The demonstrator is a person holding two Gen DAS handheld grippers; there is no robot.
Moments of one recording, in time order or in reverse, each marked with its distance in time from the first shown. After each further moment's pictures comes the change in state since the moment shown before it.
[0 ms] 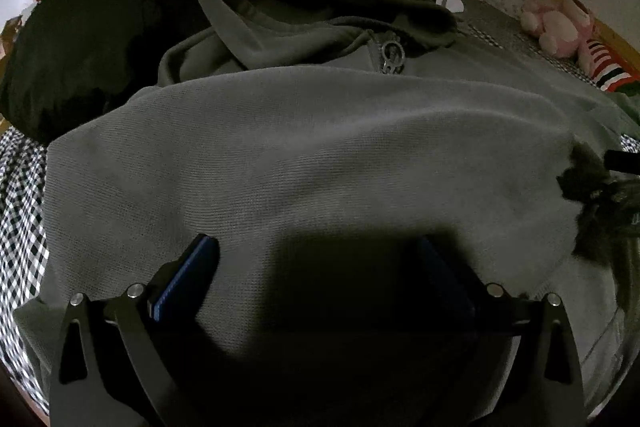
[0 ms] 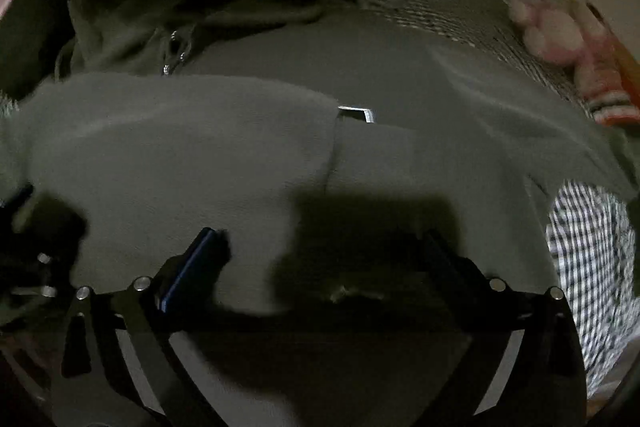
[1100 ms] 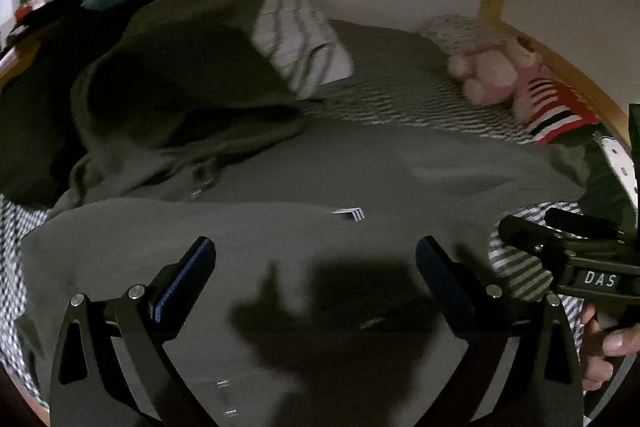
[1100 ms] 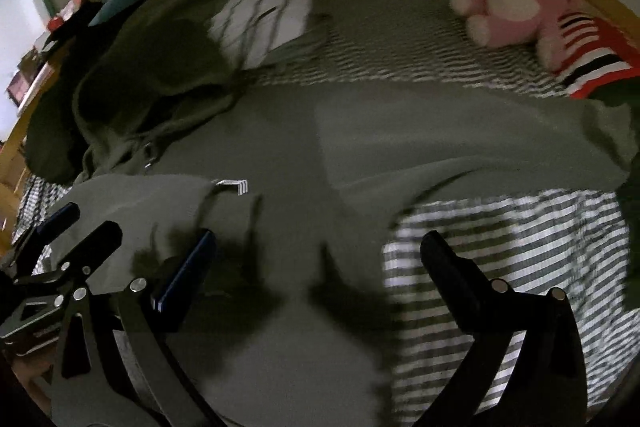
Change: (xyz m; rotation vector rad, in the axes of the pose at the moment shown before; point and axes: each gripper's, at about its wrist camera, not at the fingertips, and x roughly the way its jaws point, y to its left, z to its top) left arm -0.069 -0.179 0.115 -0.016 -0.062 -0.150; right arm -0.075 -0.167 0.028 0.149 -0.068 0.123
